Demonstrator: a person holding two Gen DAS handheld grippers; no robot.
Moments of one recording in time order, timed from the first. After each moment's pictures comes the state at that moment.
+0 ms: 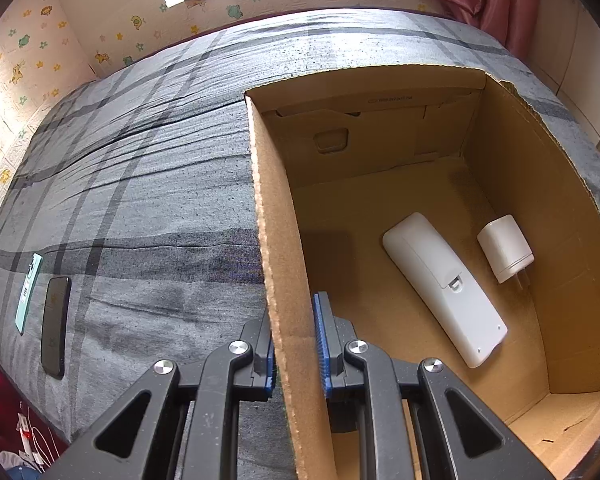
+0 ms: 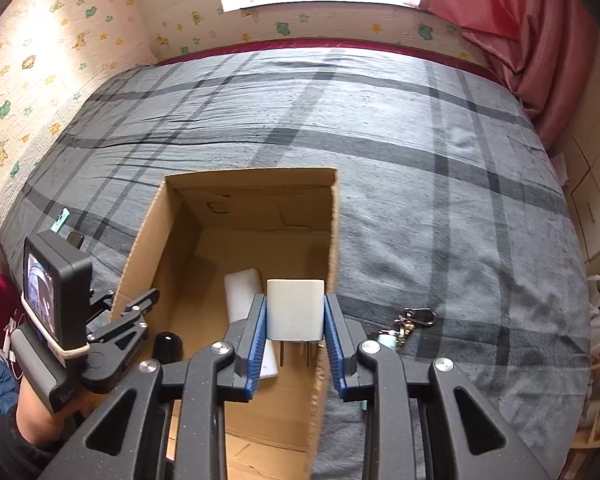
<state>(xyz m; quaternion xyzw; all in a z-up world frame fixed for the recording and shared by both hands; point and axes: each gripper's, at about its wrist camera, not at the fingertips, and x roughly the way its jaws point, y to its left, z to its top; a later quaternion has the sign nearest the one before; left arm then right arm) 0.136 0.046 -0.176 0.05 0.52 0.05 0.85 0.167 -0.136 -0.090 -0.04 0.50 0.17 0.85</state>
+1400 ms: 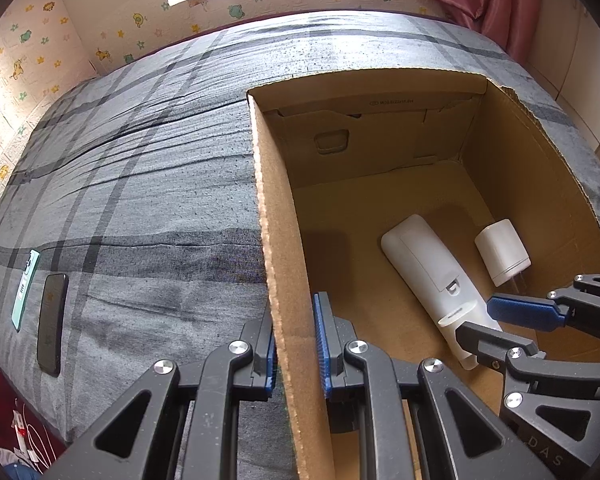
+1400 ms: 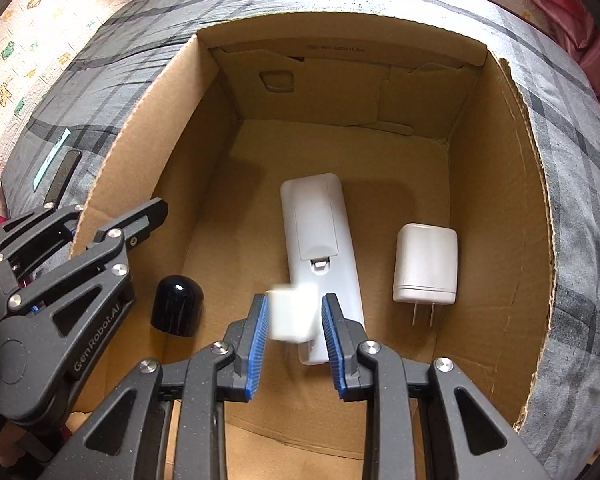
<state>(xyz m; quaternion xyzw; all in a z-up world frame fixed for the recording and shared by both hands) 0.135 0.051 -0.177 0.04 0.52 0.04 0.85 0.165 -0.059 -0.208 -0.07 0.60 0.21 0.77</state>
